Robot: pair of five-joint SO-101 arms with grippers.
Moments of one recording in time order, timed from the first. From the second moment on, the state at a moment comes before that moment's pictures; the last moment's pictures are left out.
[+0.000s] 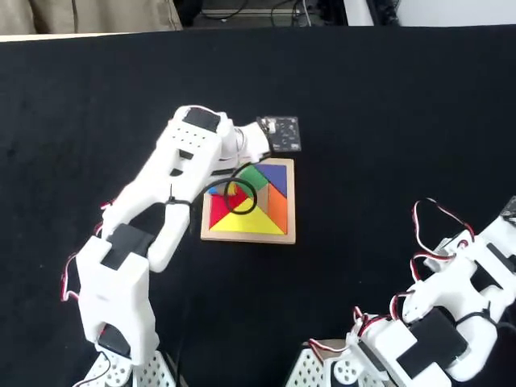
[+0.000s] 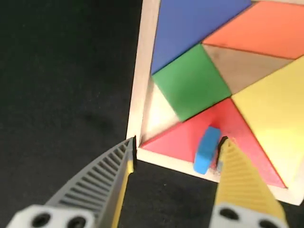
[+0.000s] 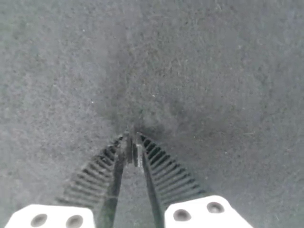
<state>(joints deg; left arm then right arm) 16.2 22.7 -6.9 63.5 -64.7 53.9 -11.7 53.8 40.1 7.3</state>
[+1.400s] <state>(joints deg) 9.0 31.1 -10.4 56.7 -60.0 53.9 -11.7 53.8 40.1 7.3</state>
